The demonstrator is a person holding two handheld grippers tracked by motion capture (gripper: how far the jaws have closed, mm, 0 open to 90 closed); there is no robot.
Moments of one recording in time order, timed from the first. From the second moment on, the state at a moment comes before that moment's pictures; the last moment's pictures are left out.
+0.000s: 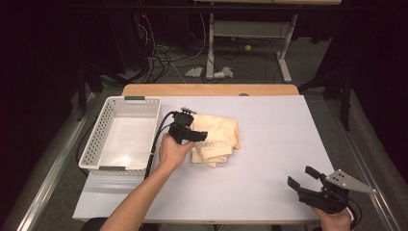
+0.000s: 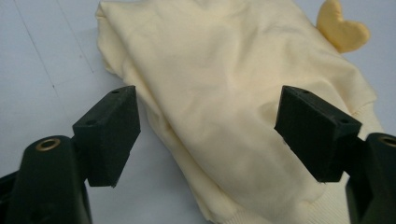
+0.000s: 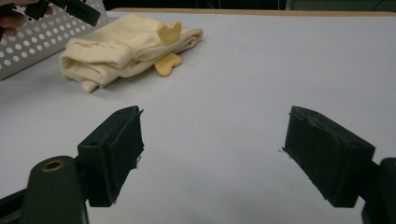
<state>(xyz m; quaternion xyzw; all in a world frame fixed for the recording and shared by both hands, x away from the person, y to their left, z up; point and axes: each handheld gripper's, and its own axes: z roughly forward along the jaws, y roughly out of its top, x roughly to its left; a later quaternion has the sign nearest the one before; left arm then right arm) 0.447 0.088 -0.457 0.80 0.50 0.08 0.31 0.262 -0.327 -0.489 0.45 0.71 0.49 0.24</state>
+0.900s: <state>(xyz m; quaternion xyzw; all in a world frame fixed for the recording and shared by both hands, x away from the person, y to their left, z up) 0.484 0.069 -0.486 0.80 0.54 0.05 0.26 0.262 -0.327 -0.489 0.45 0.71 0.49 0.24</state>
